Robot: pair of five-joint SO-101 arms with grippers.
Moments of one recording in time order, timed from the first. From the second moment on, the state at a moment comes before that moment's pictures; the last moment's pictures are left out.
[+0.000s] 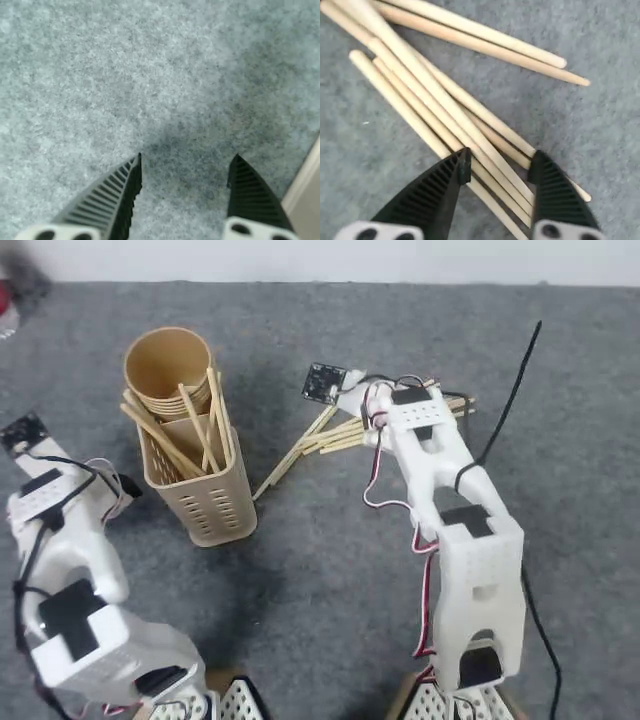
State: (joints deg) left arm -39.7 3.8 34.7 50.2 13.2; right arm -16.4 39.3 -14.6 48.7 60.2
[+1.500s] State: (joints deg) left arm -39.7 3.8 34.7 50.2 13.2; right arm -24.3 43.8 -25.9 45.3 53.2
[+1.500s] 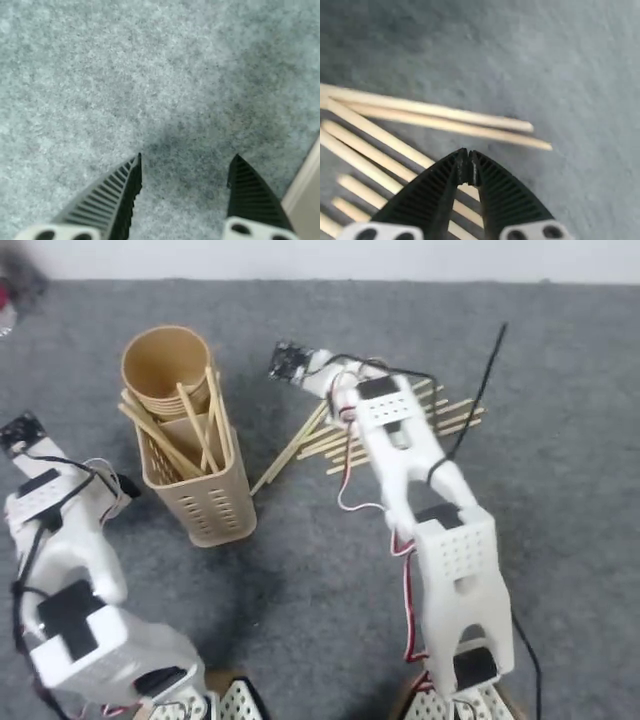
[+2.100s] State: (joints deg) left arm -39.7 3.8 34.7 50.2 13.2; right arm -31.4 52.7 -27.9 34.8 53.0
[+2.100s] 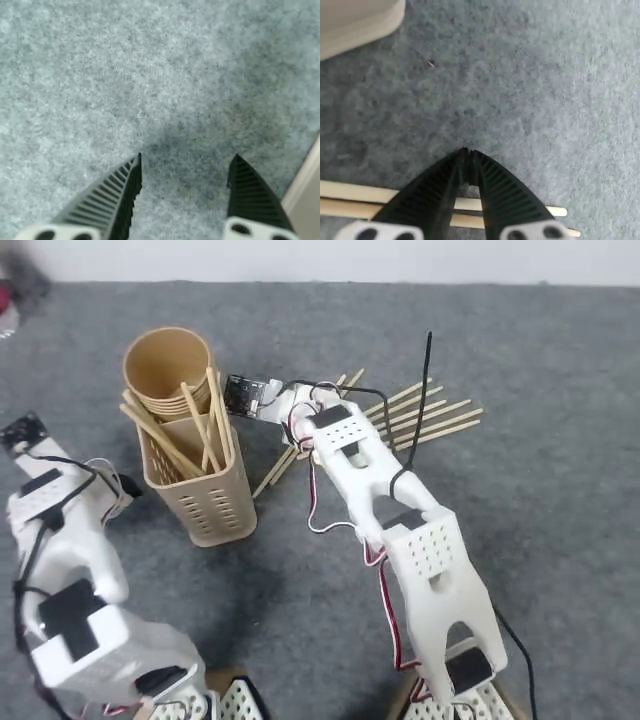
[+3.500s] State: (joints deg) left arm -39.7 3.8 34.7 50.5 13.2; right arm -12.9 18.9 -23.4 92.7 65.5
